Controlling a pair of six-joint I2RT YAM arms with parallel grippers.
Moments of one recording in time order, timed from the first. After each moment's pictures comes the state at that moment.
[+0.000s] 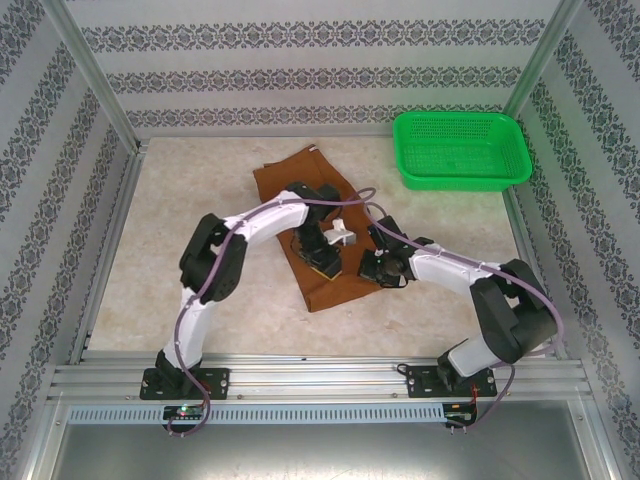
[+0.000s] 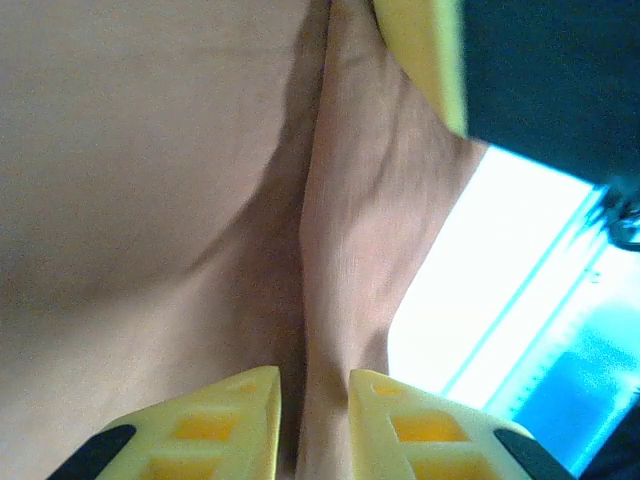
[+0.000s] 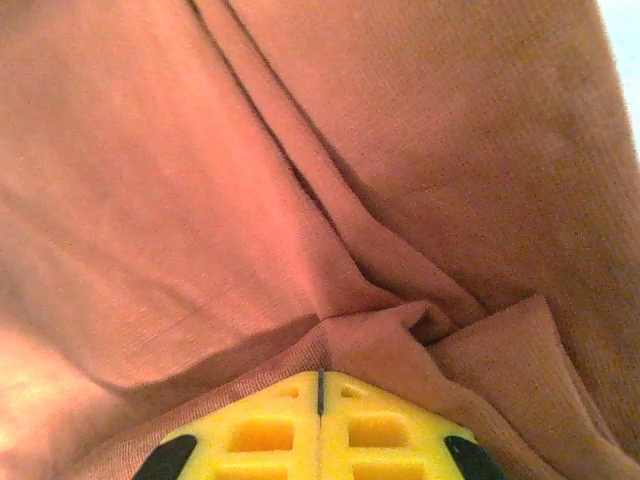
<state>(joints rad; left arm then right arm) -0.65 2.14 1.75 -1.19 0.54 0.11 0.50 1.52 0.76 -0.41 -0.15 0.79</state>
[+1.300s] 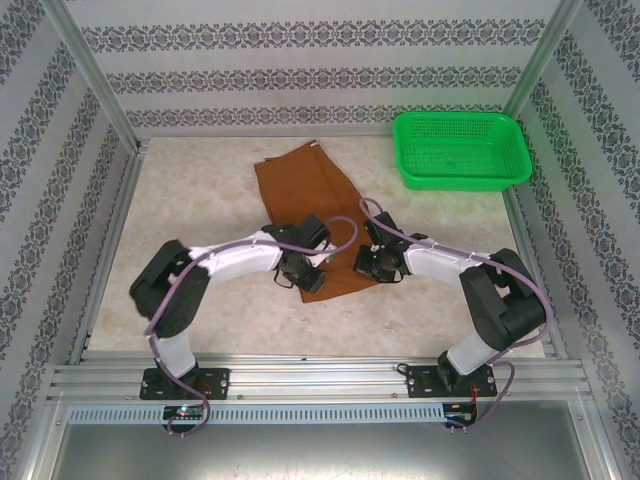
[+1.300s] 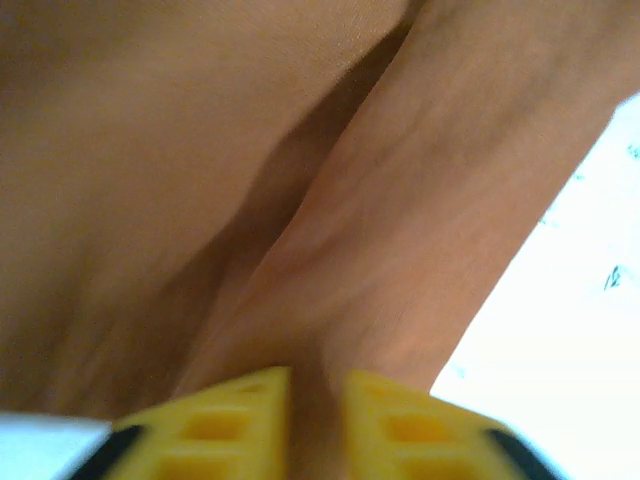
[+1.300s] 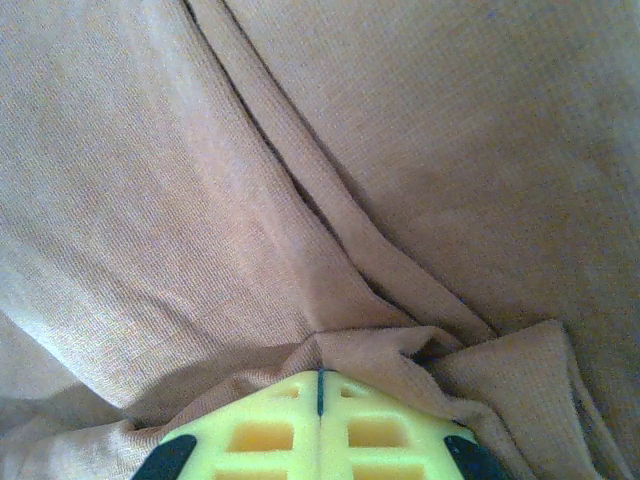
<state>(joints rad) -0.77 1.75 1.17 -0.68 0.11 -0.11 0.49 1.59 0.79 -0.35 -0.17 0.79</state>
